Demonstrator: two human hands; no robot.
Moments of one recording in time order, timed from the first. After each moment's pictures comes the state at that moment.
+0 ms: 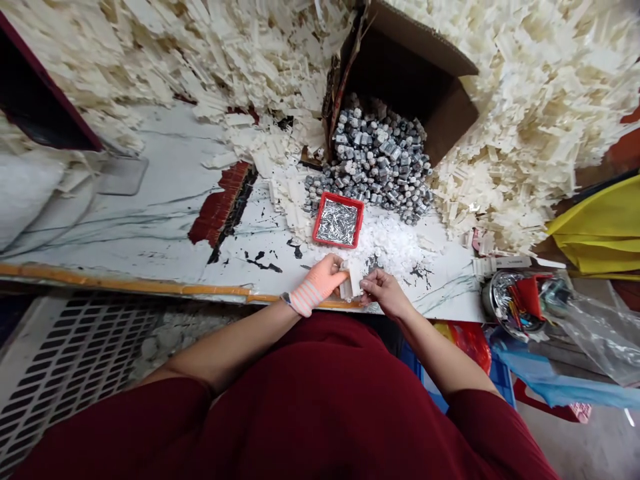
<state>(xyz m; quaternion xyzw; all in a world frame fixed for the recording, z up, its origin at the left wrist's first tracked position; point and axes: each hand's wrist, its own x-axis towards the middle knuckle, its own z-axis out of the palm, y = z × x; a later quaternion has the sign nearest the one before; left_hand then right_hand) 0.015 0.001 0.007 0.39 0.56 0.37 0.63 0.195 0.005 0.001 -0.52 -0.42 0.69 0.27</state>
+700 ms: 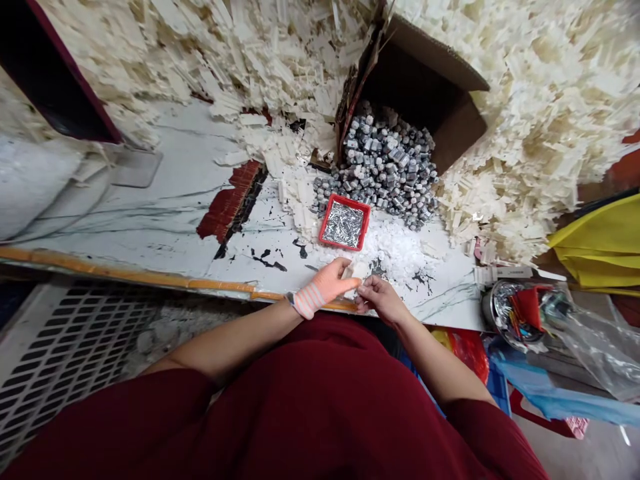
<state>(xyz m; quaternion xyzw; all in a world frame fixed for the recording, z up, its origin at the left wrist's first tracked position) 0.011 -0.004 0.013 0.44 0.52 0.38 0.63 0.189 0.002 0.000 -0.51 -0.42 0.72 0.21</state>
